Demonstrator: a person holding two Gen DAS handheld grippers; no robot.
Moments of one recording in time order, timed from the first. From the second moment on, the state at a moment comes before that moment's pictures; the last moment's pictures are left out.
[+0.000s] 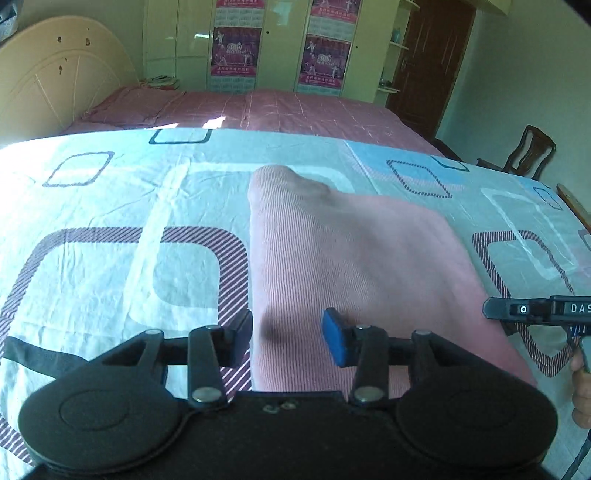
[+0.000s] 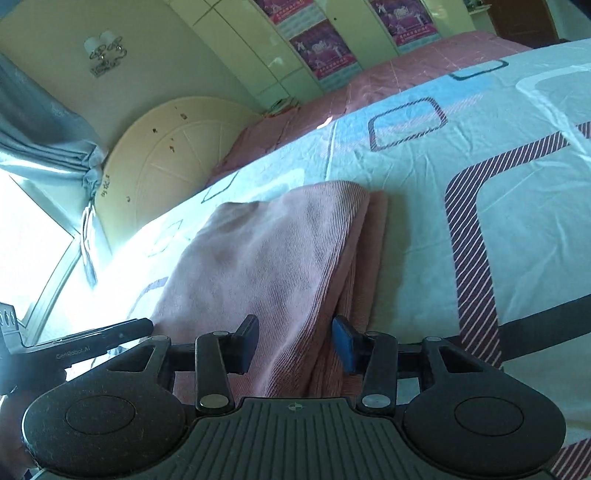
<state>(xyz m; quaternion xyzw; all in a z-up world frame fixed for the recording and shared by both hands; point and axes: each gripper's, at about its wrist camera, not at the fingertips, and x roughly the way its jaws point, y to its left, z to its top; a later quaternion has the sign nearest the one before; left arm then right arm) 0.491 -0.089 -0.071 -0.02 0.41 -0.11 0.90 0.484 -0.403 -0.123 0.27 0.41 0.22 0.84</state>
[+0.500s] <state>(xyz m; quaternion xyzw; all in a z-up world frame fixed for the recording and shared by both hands) 0.491 -0.123 -0.082 0.07 0.44 -0.13 0.89 0.485 -0.372 -0.105 0.10 0.42 0.19 0.88</state>
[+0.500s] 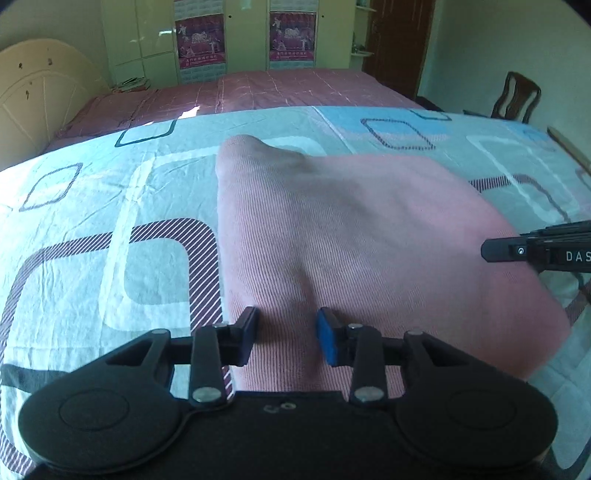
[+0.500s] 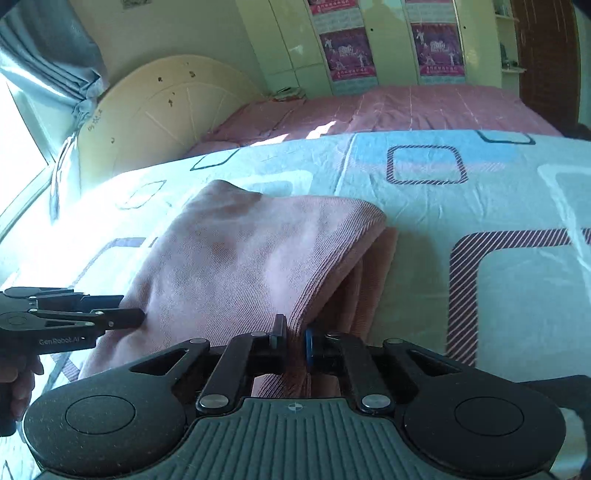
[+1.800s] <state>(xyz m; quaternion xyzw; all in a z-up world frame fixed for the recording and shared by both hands) 0.474 -0.102 -0.095 0.09 0.40 -0.17 0.90 0.438 -0.311 -0.112 -0.05 0.42 0.16 0.89</state>
